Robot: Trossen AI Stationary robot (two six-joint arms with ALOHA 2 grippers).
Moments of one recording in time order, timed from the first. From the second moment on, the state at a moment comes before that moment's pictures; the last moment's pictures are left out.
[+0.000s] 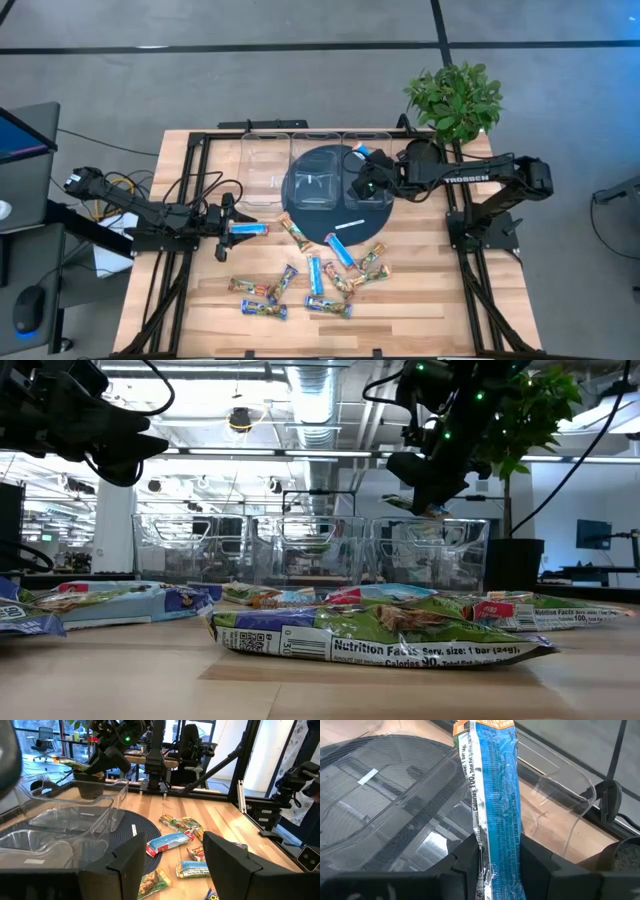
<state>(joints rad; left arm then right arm) -0.36 0.41 0.01 0.38 -0.35 -0.13 -0.16 1.48 1.00 -0.62 0.65 0.57</state>
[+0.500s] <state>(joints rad) -0.36 0.41 0.01 0.37 -0.35 -0.12 -0.19 1.48 1.00 -0.59 0.65 0.57</state>
